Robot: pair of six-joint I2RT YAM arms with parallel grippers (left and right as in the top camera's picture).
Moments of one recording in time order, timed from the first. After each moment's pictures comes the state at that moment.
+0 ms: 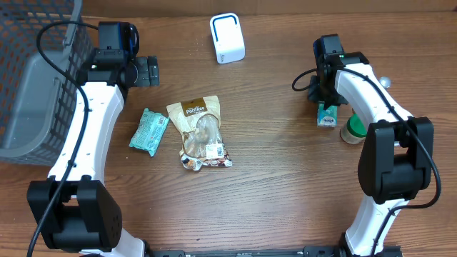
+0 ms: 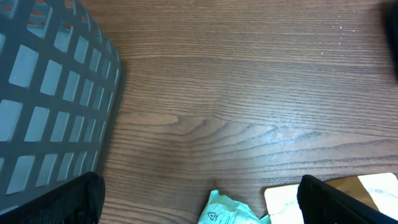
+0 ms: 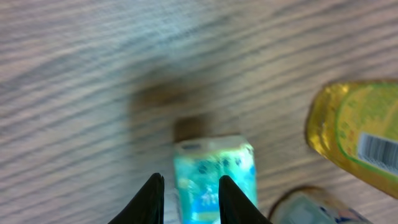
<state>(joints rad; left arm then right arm) -0.02 1.74 1.50 -0.70 -0.19 -0.07 0.11 2.04 1.56 -0.90 0.24 0.33</state>
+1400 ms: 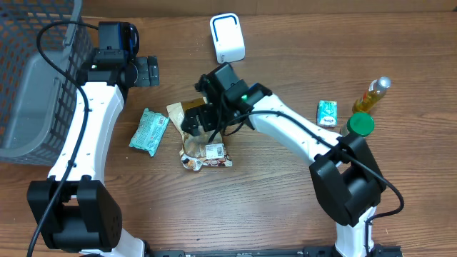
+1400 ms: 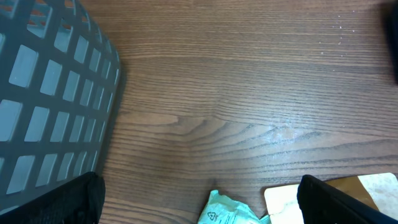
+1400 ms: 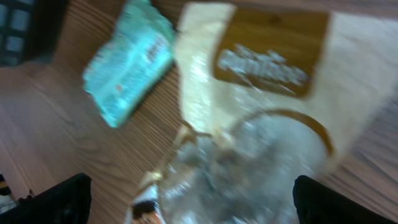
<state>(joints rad) -0.02 1.74 1.50 -0.70 -0.19 -0.07 0.68 2.04 1.56 -0.56 -0.40 0.33</state>
